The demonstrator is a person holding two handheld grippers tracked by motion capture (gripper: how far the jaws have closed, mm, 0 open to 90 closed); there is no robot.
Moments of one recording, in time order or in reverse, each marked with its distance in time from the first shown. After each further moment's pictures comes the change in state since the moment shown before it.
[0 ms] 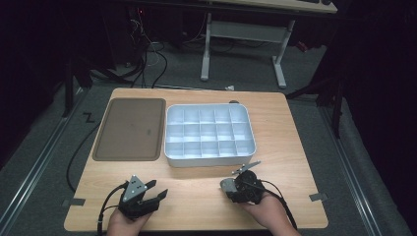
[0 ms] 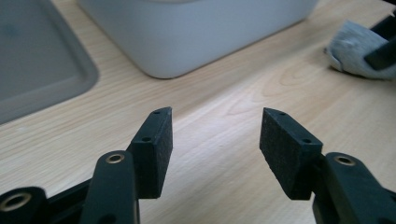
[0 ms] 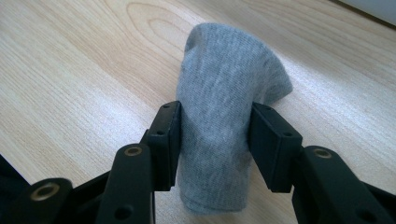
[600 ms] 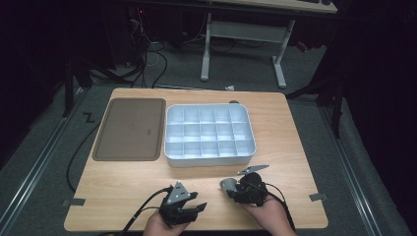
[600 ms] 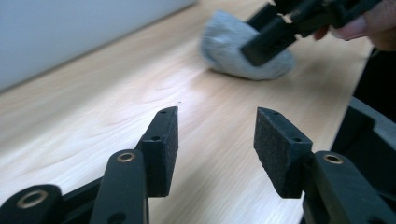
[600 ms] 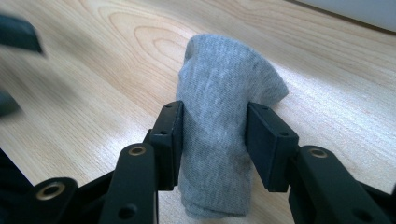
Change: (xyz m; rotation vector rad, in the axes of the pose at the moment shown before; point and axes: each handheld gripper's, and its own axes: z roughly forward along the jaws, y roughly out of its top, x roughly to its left) left arm -0.082 0.022 0.046 0.093 -0.235 0.049; right arm -0.006 -0.013 -0.002 -0.117 0.050 0.055
